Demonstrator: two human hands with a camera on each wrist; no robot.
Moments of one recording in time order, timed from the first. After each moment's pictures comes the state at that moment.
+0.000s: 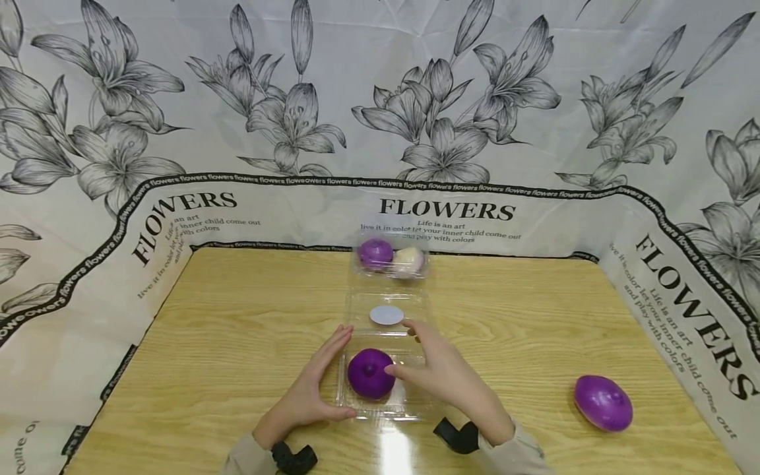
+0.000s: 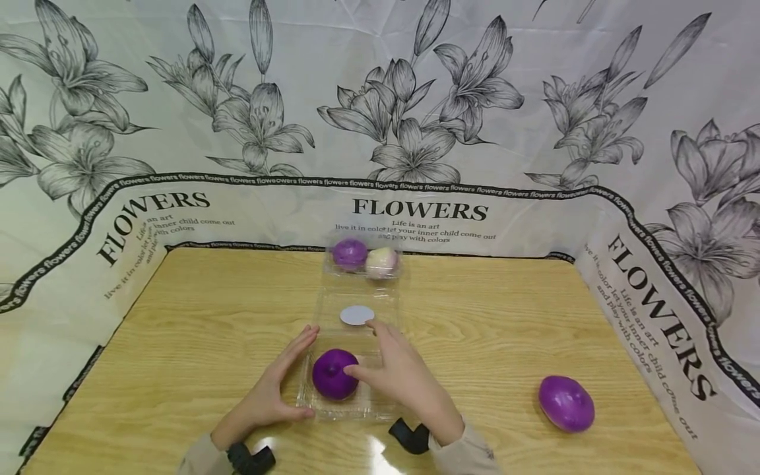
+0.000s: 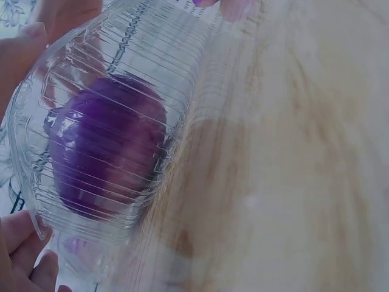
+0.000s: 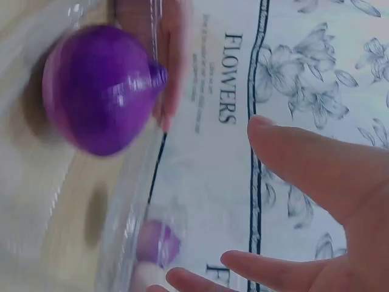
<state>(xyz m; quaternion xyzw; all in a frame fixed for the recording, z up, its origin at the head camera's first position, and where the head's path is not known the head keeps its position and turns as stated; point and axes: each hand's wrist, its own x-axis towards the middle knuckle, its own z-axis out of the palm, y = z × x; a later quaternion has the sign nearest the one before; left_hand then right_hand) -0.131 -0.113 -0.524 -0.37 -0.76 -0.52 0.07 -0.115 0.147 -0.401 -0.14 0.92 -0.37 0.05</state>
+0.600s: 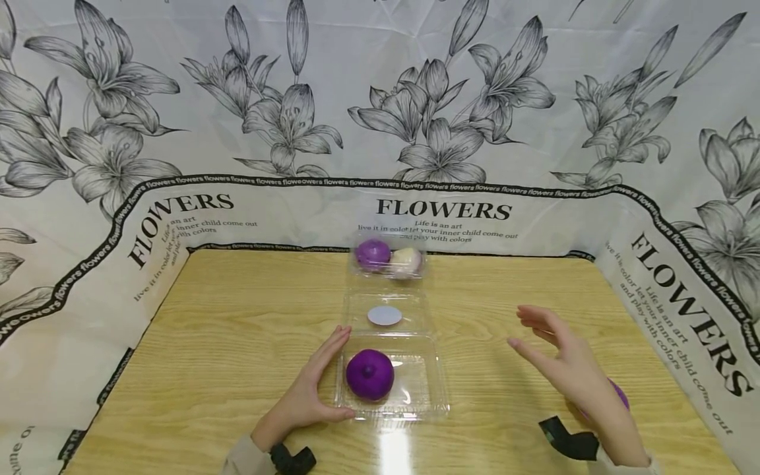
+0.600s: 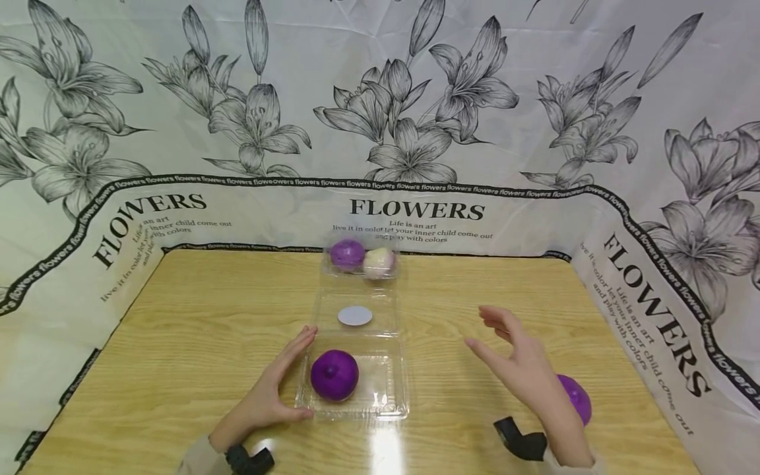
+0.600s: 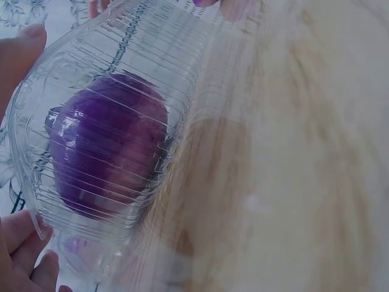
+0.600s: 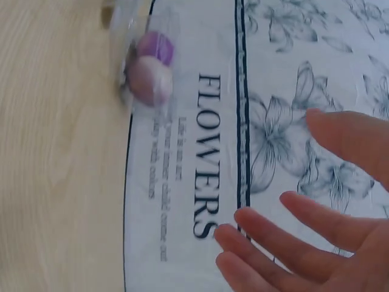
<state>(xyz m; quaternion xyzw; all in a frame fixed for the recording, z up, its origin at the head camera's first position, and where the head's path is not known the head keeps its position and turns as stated) -0.131 -0.112 -0.526 -0.37 -0.76 -0.53 0.07 -0.098 0.295 -0.377 -0.09 0.92 -0.38 -0.09</state>
